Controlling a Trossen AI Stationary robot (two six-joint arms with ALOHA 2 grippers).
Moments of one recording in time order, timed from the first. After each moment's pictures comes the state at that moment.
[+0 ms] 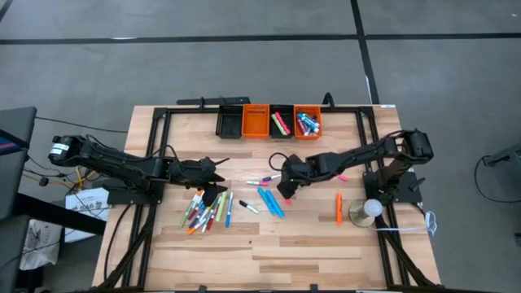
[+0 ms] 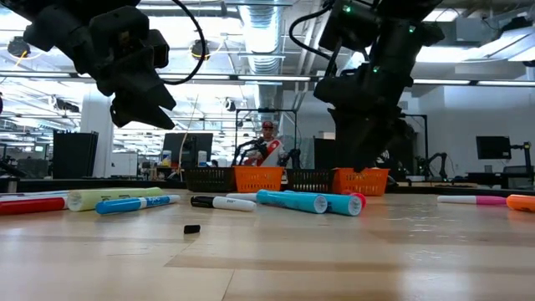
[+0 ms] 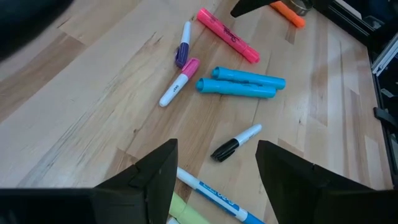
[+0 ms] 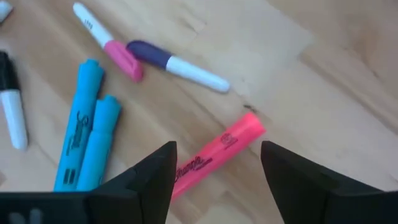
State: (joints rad) left arm -0.14 1.04 0.45 -0.04 -0.14 -0.56; right arm 0.06 1.66 0.99 -0.53 0.21 0.82
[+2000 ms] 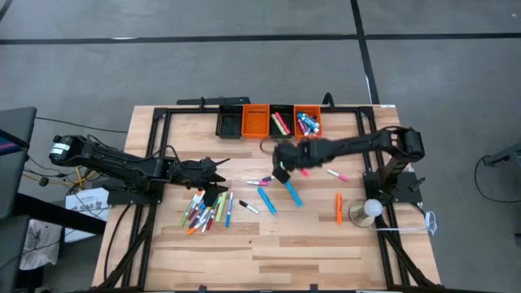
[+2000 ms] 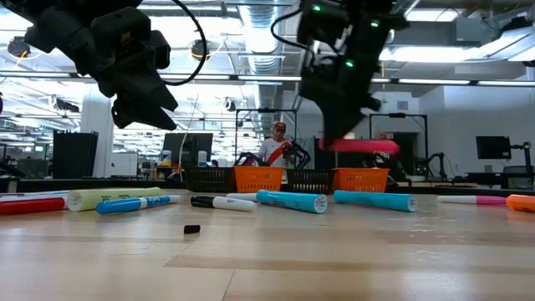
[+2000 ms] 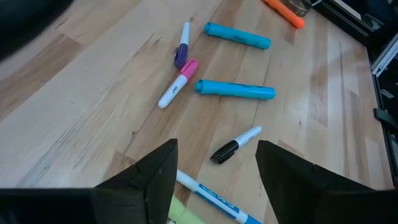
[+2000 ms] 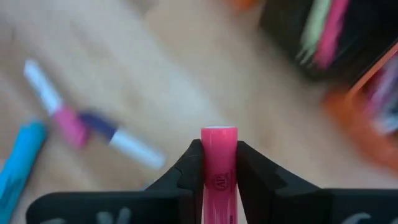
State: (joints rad) left arm -0.14 1.06 0.44 -0.02 -0.14 -0.55; right arm -0.08 1.72 1.23 -0.73 0.37 0.49
